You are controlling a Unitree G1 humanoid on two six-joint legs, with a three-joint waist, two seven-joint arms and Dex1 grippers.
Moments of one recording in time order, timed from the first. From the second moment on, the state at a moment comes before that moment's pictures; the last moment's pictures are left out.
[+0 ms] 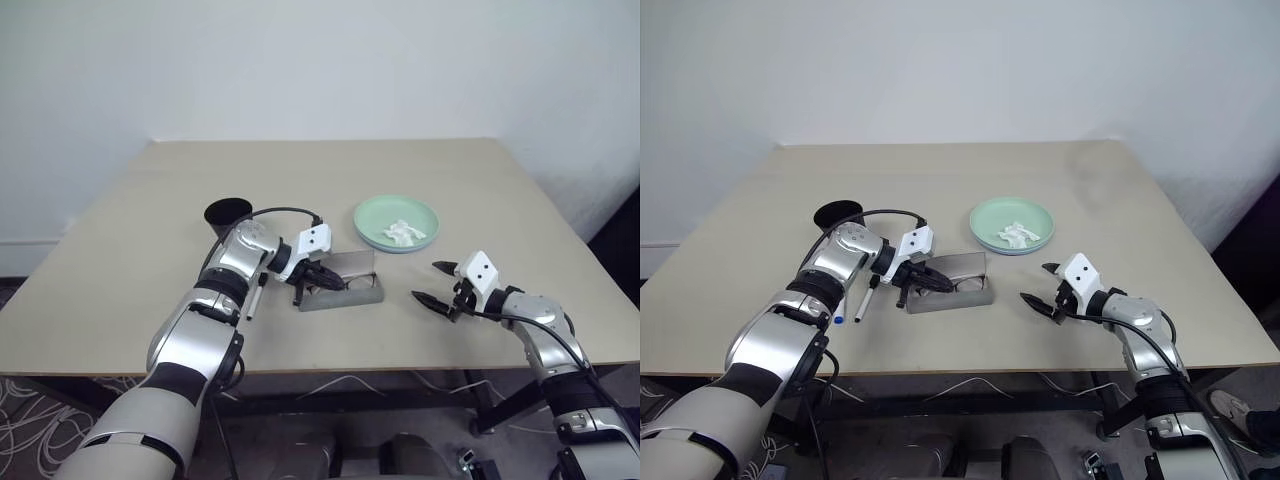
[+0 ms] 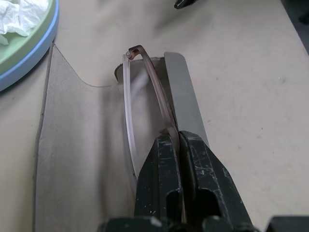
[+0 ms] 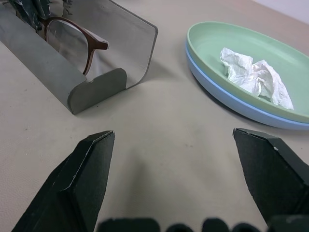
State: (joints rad) left arm -1.03 0.33 -0.29 1.15 0.09 -0.14 -1.43; right arm -0.33 -0.50 0.06 0.34 0.12 -0.01 0.86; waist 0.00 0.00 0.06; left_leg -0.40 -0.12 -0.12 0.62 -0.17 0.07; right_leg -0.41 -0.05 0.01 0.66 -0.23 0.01
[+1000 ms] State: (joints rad) left arm -1.14 0.30 -0.23 1.28 0.24 -0.27 -0.86; right arm -0.34 -0.51 0.04 0.20 0.23 0.05 0.95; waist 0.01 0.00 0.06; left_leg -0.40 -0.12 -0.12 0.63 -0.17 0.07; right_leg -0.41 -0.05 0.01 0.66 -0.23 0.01
